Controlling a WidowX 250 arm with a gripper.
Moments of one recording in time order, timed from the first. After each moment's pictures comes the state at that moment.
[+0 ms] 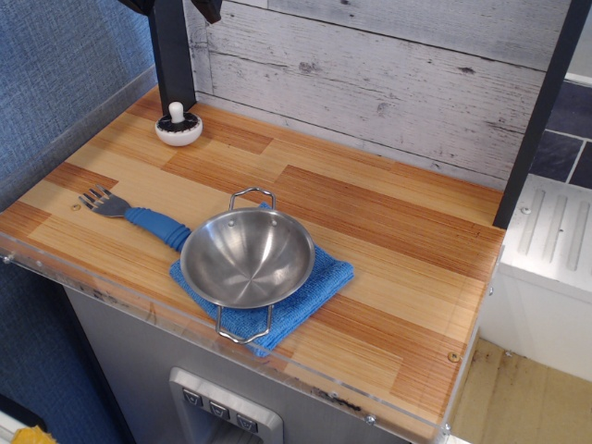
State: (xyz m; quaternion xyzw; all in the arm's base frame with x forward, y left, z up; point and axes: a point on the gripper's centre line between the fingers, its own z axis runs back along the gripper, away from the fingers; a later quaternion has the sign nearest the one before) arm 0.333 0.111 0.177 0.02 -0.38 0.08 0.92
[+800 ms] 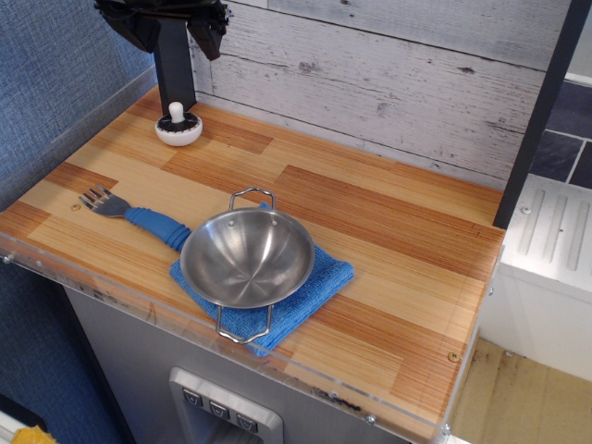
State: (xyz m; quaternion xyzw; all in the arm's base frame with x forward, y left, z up) arm 0.343 0.122 0.141 0.02 -0.33 0.10 0.94
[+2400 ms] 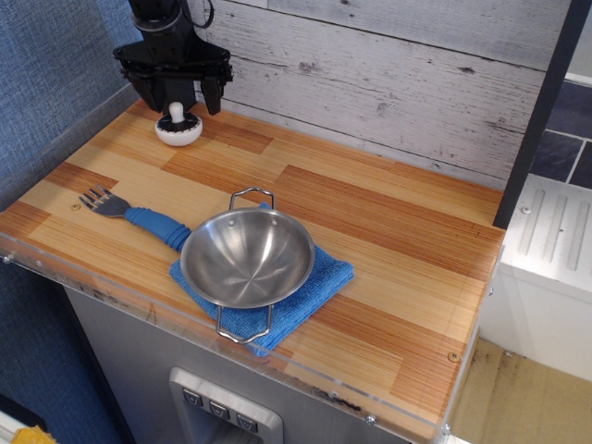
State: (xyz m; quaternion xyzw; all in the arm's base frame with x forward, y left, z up) arm 0.389 0.161 0.048 0.03 -0.19 0.18 0.96
